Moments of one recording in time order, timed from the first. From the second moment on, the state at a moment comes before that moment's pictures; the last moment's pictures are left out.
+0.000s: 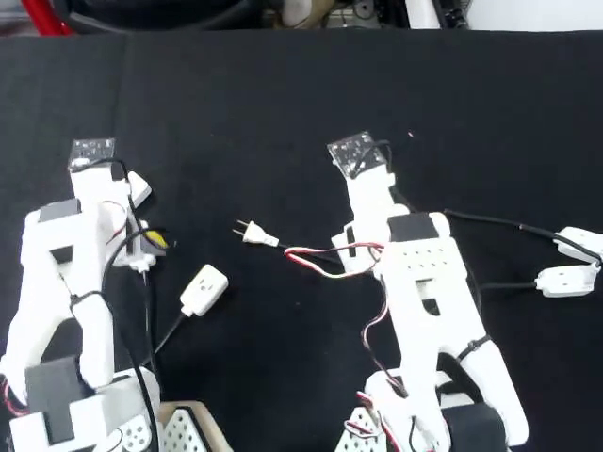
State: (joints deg) left arm -20.9 -14.5 40.7 56.7 -12.0; right arm -8.1 -28.0 47.5 61.1 14.5
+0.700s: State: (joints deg) left arm -18.2 -13.8 46.8 46.6 -10.9; right arm -8.1 -27.5 47.5 60.6 14.5
